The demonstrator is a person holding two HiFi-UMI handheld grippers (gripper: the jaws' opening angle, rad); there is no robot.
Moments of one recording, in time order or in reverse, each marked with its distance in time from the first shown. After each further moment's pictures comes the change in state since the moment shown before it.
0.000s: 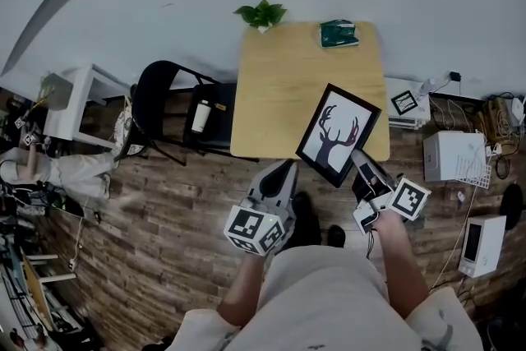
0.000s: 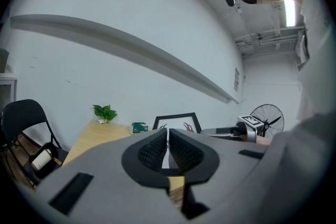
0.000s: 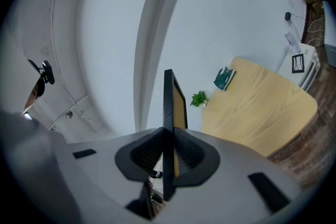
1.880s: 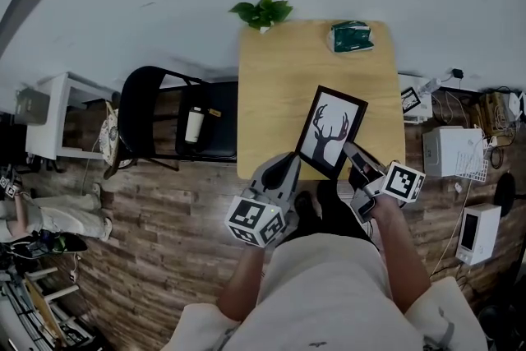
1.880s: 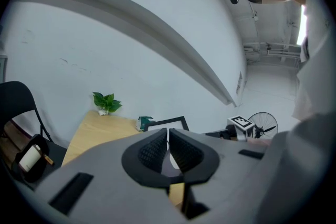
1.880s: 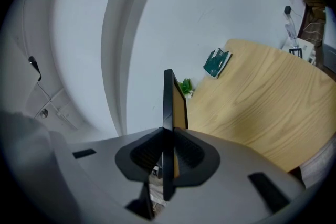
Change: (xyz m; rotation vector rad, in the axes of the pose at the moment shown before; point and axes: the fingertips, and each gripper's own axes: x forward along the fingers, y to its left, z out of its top) left arm 0.078 0.142 0.009 -0.103 0.089 -0.088; right arm 0.159 -0.069 0.000 0.038 0.113 -0.163
